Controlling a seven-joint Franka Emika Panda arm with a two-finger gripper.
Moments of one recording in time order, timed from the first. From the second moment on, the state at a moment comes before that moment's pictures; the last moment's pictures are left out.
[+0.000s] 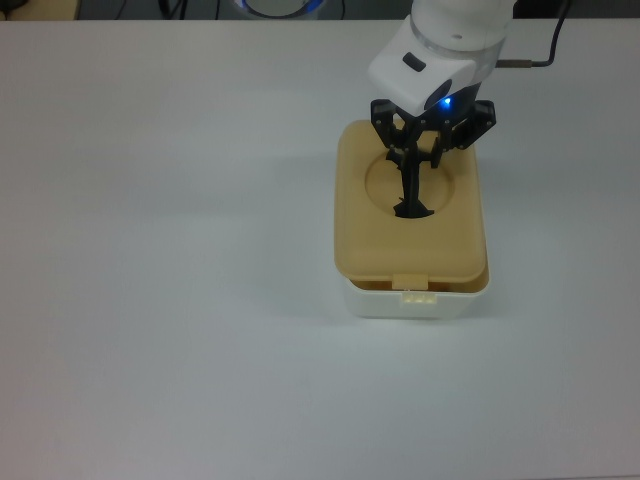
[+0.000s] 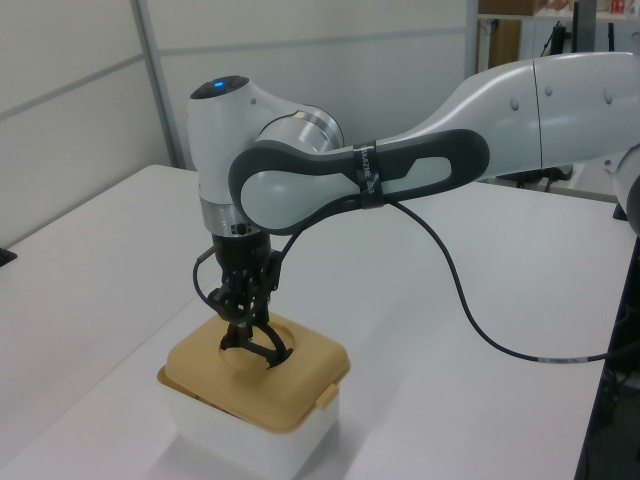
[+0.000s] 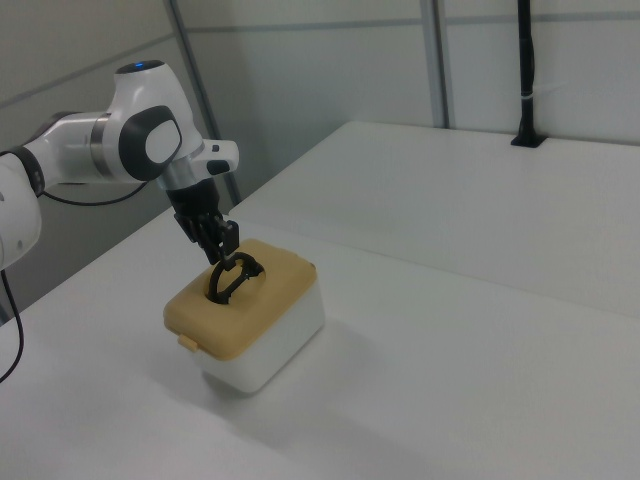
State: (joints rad) arm 0.30 0.35 0.07 -1.39 -0.04 1.78 0.35
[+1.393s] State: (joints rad) arm 0.30 0.20 -0.08 -1.33 -0.03 1.41 0.09
